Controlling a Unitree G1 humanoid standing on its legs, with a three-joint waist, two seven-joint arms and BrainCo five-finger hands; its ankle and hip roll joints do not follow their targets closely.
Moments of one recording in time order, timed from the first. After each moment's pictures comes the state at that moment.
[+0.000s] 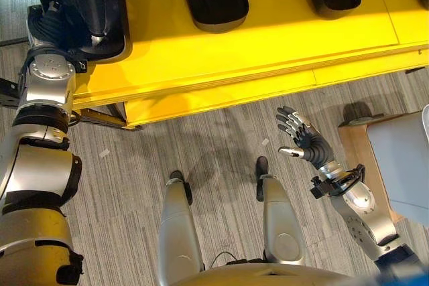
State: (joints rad) left arm -1.07 0.91 -0.34 1.09 -0.40 -0.14 0.33; right arm 0.05 -0.57 0.32 -0.14 0.55 -0.22 0.11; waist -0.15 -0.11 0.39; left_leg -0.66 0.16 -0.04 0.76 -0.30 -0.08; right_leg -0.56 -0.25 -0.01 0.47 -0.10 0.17
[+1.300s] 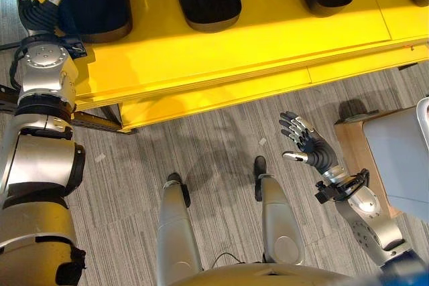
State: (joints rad) left arm -1.14 0.88 -0.30 1.13 -0.61 -0.14 0.31; right arm 0.09 -0.57 0.30 -0.14 0.57 -0.22 0.14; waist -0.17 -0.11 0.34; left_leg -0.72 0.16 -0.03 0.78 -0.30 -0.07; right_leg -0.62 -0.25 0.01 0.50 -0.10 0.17
